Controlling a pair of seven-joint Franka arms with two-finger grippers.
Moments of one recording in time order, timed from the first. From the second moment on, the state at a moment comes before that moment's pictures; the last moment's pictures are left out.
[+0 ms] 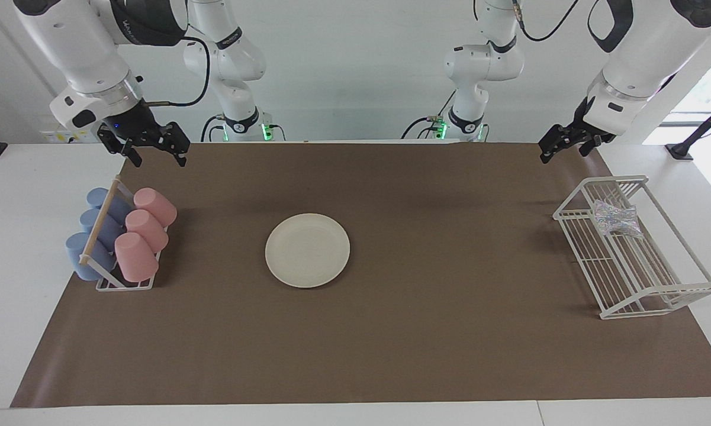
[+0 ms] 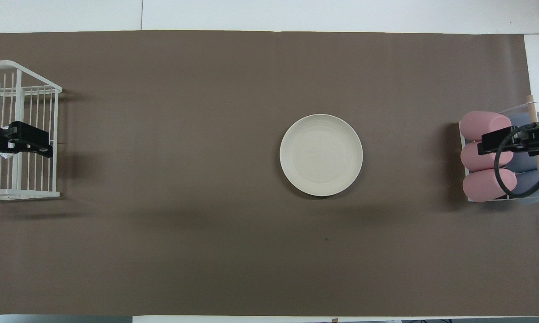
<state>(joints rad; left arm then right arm) -0.09 -0.02 0.02 -1.60 0.01 1.47 -0.17 -0.16 -0.06 0.11 -1.70 0.03 1.59 -0.01</state>
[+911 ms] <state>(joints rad) -0.10 -0.02 0.02 -1.66 0.15 1.51 -0.20 -0.16 -0.06 0.11 -1.70 0.03 1.57 0.53</state>
